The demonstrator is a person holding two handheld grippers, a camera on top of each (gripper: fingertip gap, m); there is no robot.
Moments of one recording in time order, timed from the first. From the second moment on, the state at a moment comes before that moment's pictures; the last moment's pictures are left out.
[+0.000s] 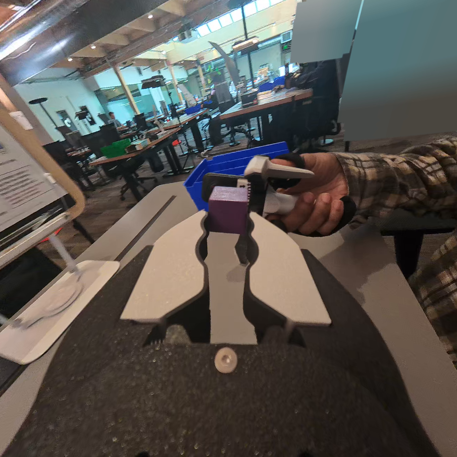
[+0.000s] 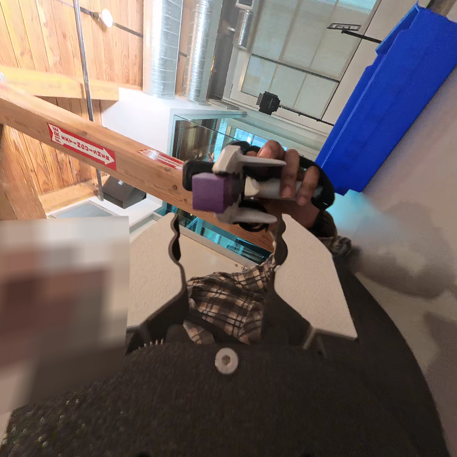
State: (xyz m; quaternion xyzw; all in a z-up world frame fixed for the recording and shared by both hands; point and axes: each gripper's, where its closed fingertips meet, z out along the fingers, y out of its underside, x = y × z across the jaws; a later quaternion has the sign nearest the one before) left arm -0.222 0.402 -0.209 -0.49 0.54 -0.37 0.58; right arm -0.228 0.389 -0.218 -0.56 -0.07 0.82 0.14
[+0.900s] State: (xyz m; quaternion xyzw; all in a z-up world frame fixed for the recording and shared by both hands) left arm -0.156 0.384 -0.274 -0.53 0.53 -0.47 0.46; right arm 0.197 0.414 -0.263 -0.97 -0.08 0.11 0.21
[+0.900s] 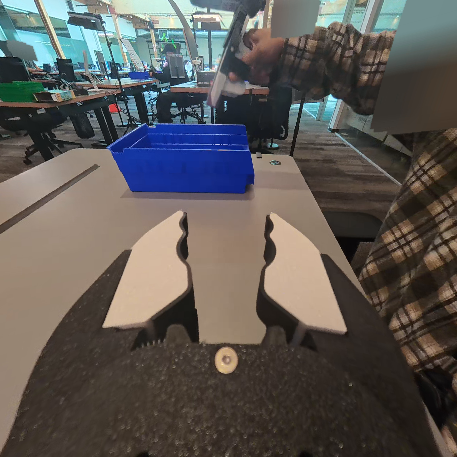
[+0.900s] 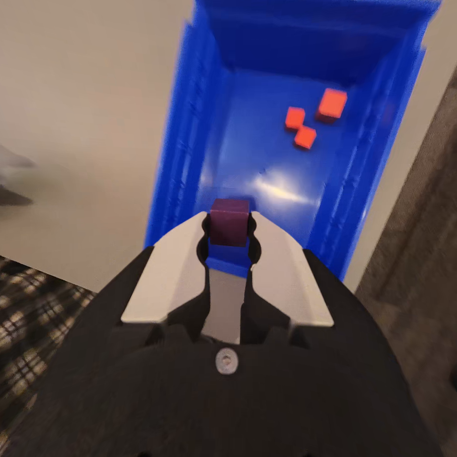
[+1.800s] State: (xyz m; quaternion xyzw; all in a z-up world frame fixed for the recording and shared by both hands) left arm -0.179 0.386 -0.262 -0.53 0.52 -0.47 0.48; right arm 0.227 0.395 -0.332 -1.00 -0.01 -0.03 0.08
